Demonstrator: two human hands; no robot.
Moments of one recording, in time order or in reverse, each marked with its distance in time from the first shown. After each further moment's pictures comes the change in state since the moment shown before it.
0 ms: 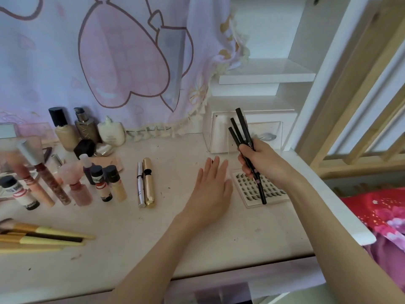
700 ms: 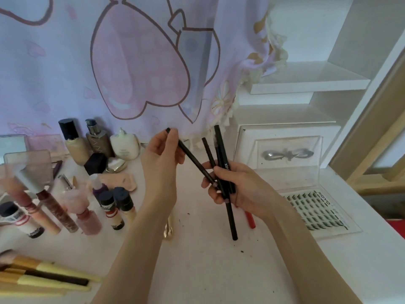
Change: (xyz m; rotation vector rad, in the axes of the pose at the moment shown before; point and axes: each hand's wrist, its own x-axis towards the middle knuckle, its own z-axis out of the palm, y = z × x) left_hand 0.032 -0.049 -0.109 -1.070 0.783 -0.173; right_hand 0.042 -0.013 0.079 0.650 -0.378 0.071
